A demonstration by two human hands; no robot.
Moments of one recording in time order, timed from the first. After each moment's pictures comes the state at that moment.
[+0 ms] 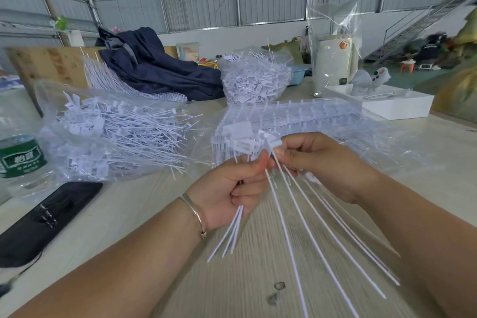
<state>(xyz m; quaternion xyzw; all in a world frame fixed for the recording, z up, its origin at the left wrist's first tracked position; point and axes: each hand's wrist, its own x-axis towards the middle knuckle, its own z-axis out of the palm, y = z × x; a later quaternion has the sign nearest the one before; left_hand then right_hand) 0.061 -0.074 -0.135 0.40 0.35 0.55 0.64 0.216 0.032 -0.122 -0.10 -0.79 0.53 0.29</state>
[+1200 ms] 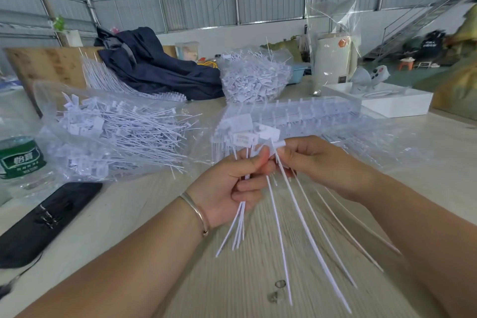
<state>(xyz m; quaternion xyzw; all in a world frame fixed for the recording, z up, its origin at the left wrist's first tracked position) 0.062 -0.070 -0.136 0.40 0.32 0.58 0.63 0.216 0.032 -0.125 -0.13 -0.85 0.44 0.27</state>
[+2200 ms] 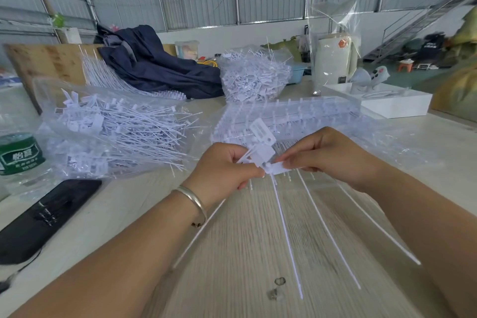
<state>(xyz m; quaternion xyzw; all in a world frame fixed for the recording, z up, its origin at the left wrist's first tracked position) 0.051 -0.069 -0.132 0.56 0.66 0.47 0.19 0.225 0.046 -0.119 -0.23 -0.82 0.45 0.26</state>
